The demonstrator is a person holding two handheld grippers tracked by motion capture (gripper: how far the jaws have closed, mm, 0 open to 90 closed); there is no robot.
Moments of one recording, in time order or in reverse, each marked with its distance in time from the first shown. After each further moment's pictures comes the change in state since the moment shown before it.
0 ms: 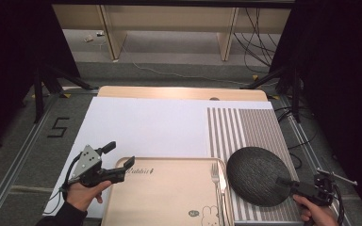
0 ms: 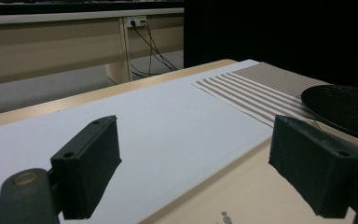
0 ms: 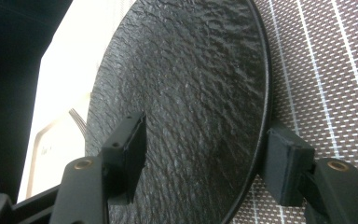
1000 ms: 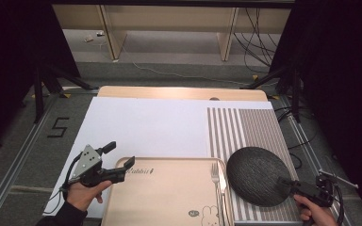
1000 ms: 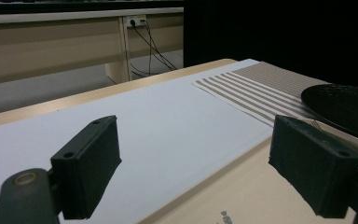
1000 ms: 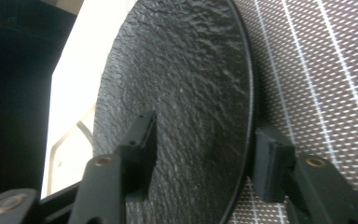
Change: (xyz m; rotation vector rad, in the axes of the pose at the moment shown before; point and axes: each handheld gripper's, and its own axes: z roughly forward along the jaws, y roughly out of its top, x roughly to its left) left arm 0.000 0.000 0.001 0.003 0.000 0.001; right arm -0.007 -0.001 0.000 -0.016 0.022 0.098
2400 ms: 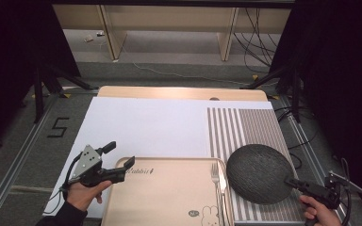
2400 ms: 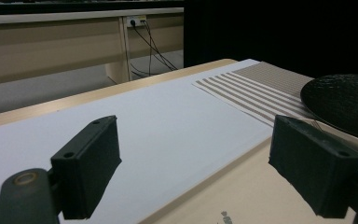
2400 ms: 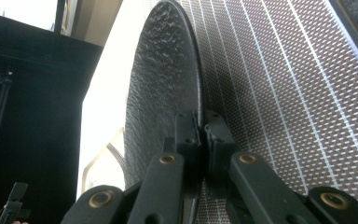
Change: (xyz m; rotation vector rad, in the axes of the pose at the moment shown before) left arm 0.000 0.000 0.000 -0.001 0.001 -0.001; right arm -0.005 0.001 -0.014 -0.104 0.098 0.084
